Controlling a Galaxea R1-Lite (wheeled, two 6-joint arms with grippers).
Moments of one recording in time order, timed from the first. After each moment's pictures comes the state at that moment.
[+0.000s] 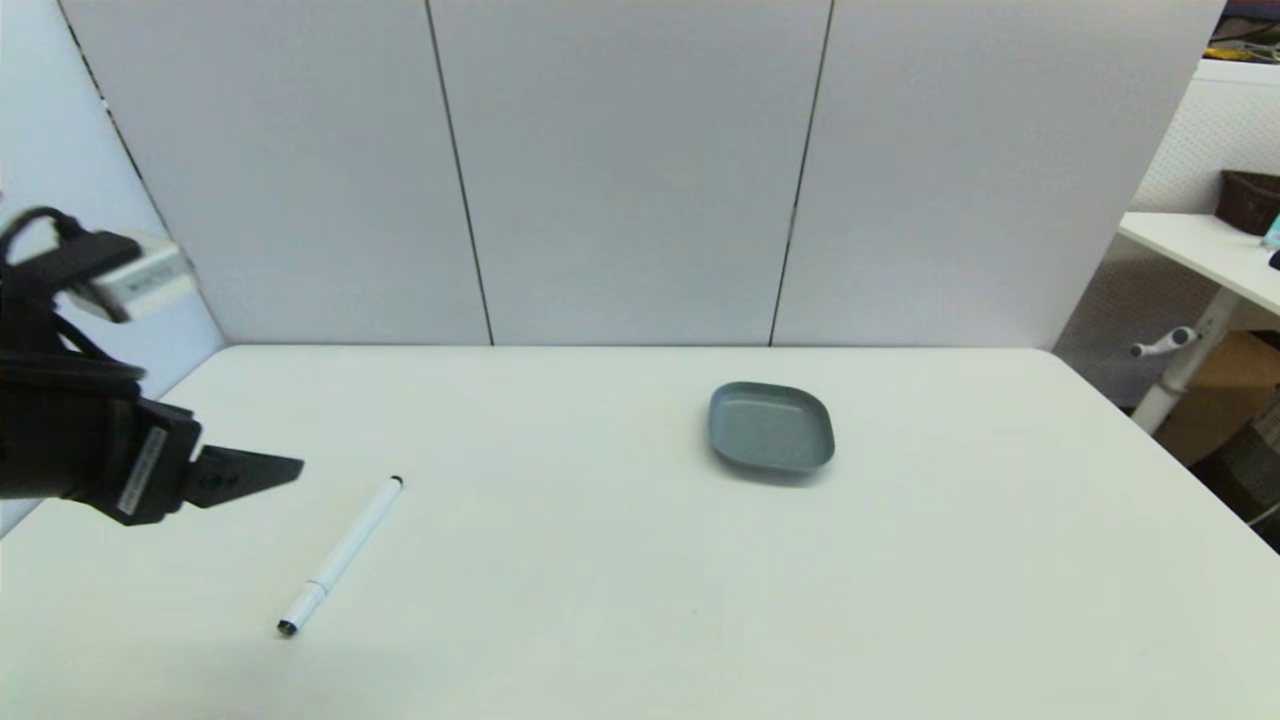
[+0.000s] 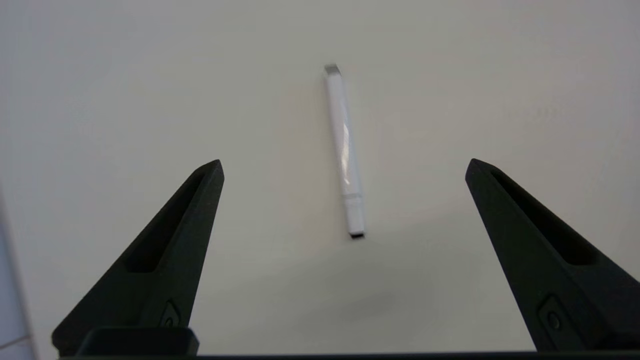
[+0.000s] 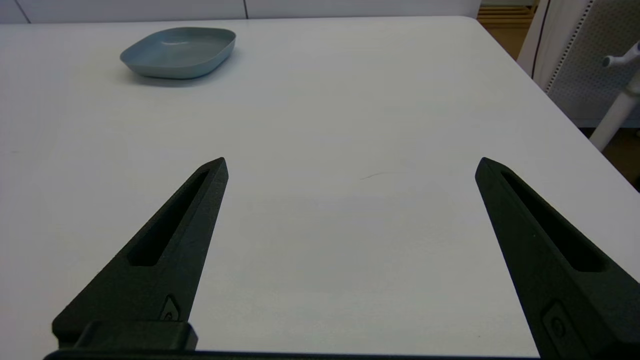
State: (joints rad) left arm -0.17 1.30 -1.11 0.57 -0.05 0.25; right arm 0.00 0.00 0.00 0.00 0.00 0.01
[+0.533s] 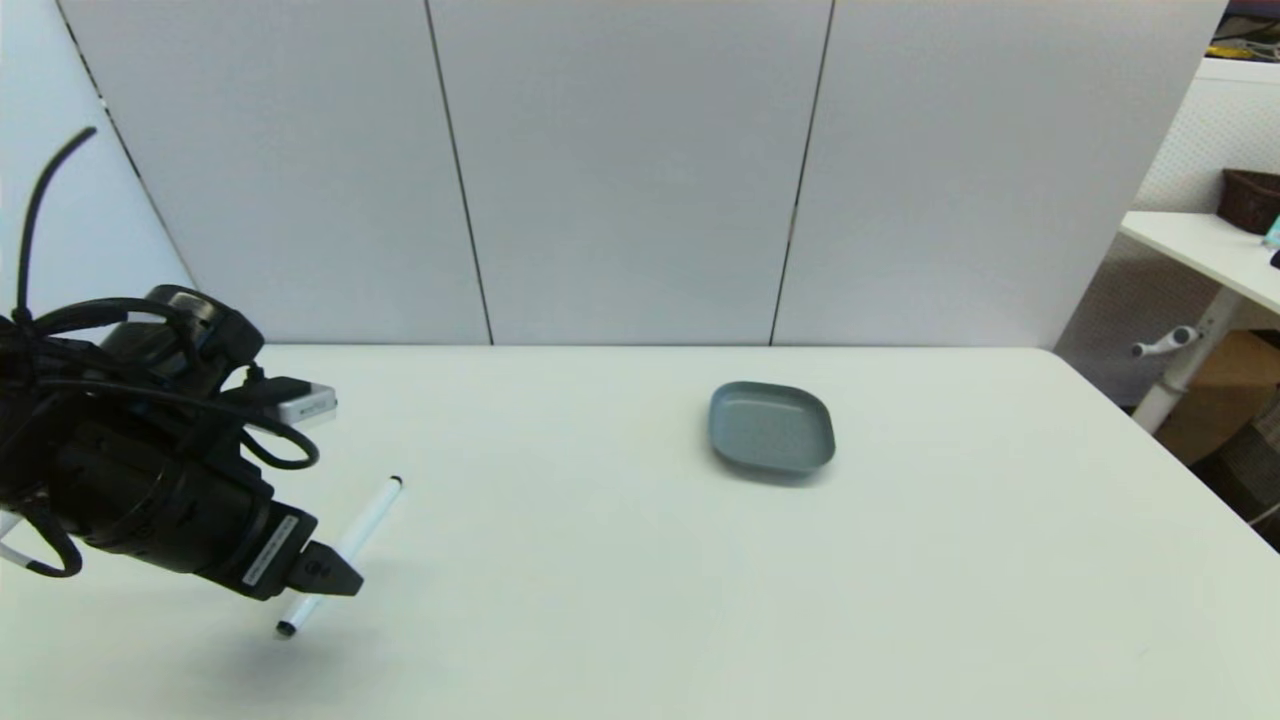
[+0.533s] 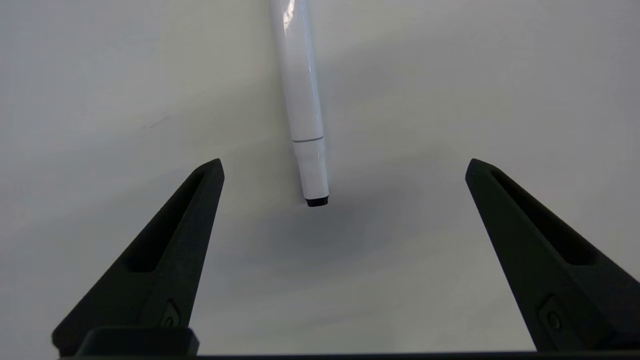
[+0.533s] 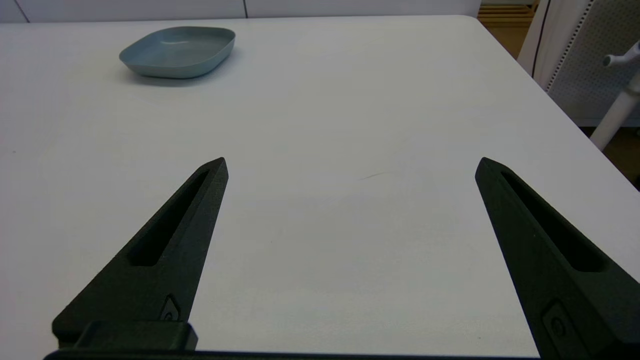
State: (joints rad) left arm -0.19 1.56 -1.04 0.65 -0.06 0.17; right arm 0.00 0.00 0.00 0.00 0.00 0.01
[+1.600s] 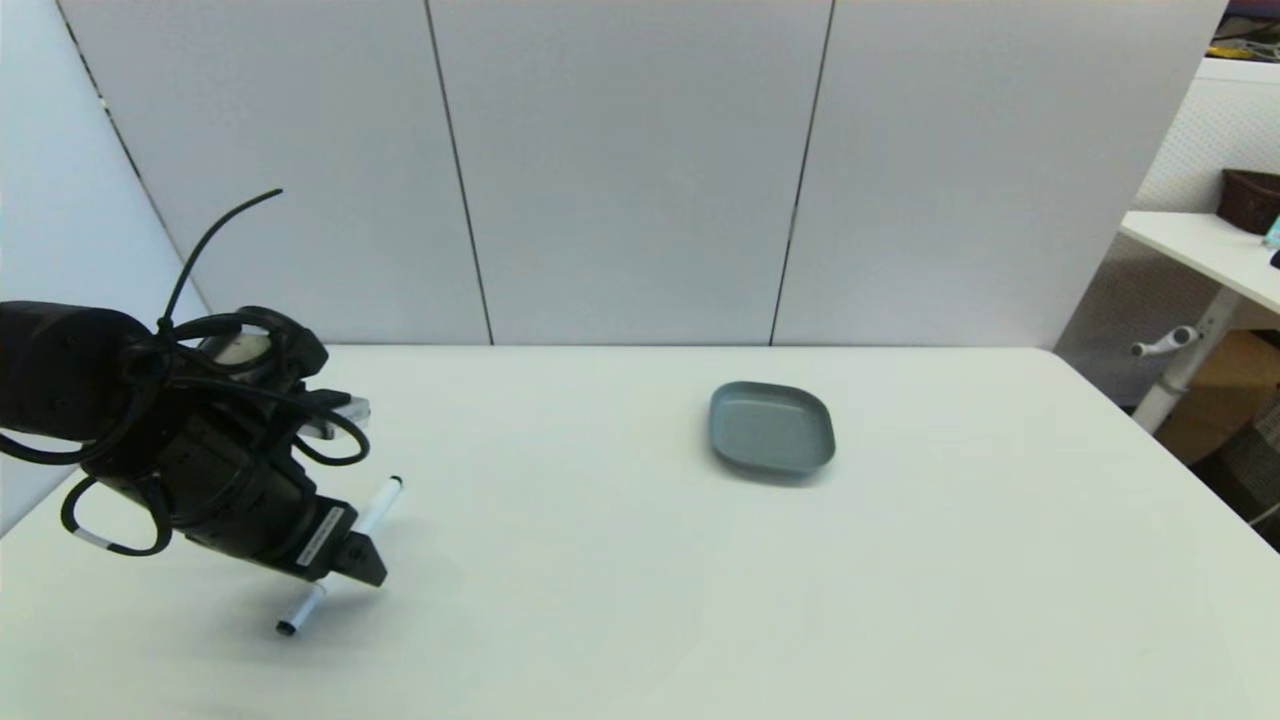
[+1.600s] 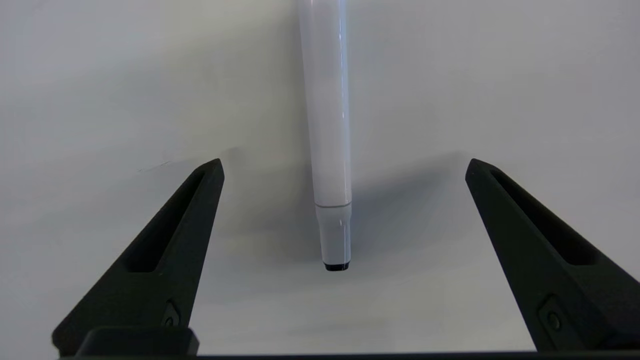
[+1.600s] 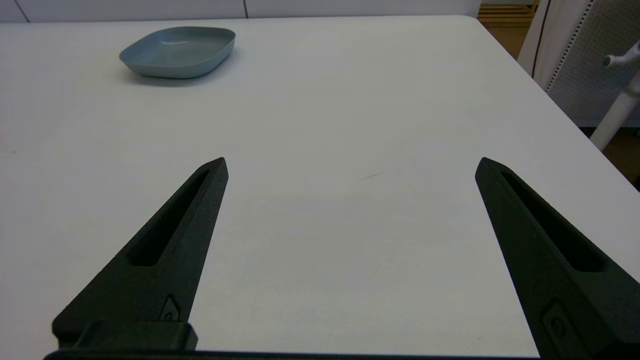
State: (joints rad) left arm -0.19 1.72 -1.09 0.61 -0.01 0.12; right arm 0.00 0.00 0.00 0.00 0.00 0.01
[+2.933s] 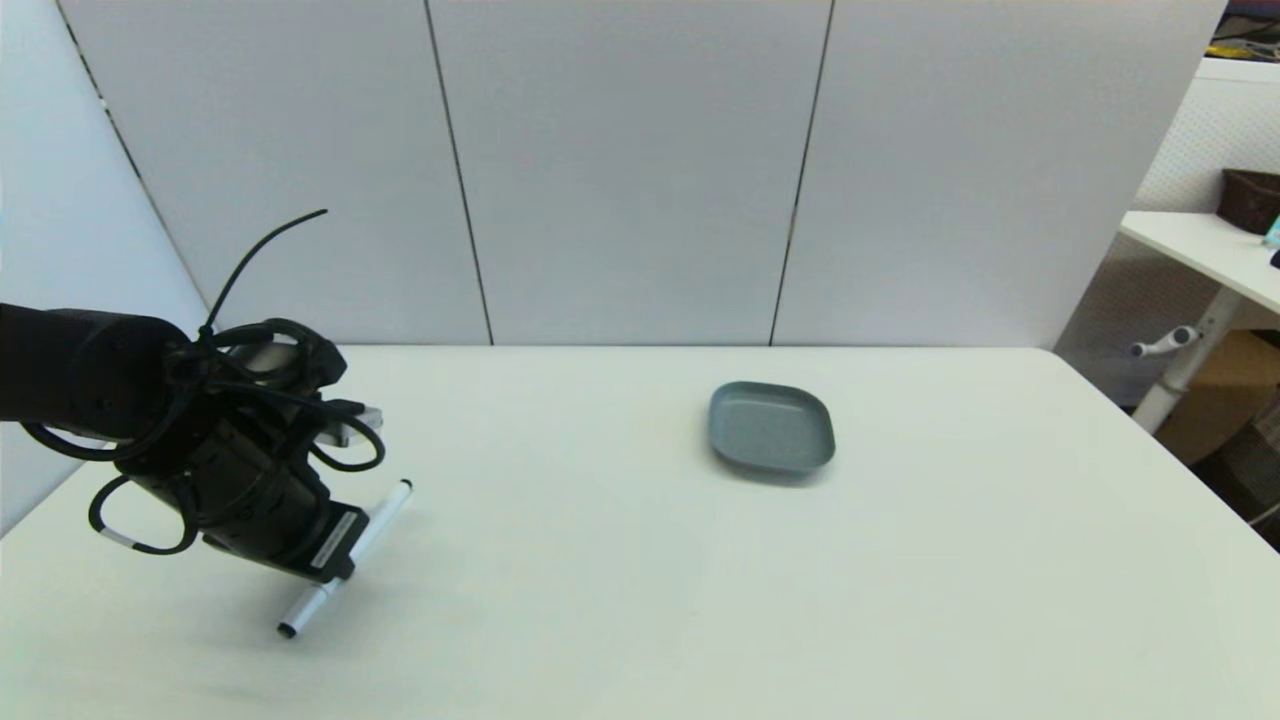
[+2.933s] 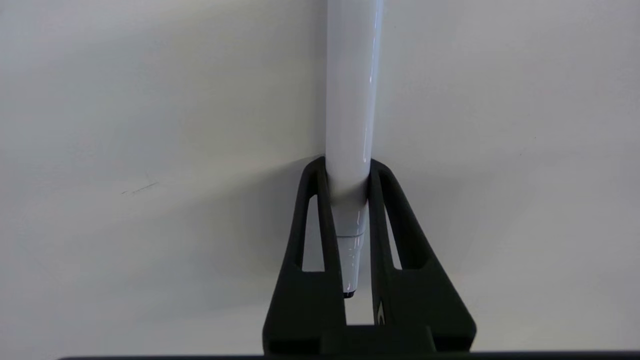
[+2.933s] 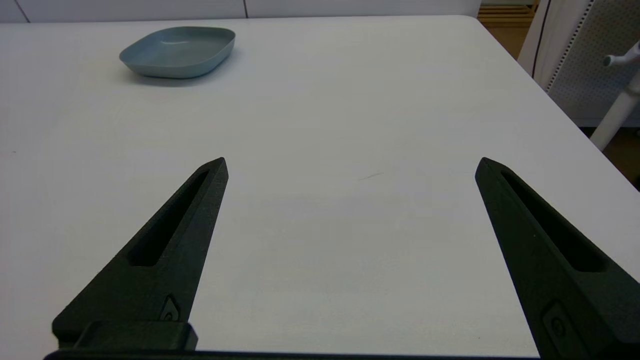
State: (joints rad) left arm -0.19 1.78 -1.10 0.61 -0.01 0.12; right arm 0.00 0.00 0.00 0.00 0.00 0.01
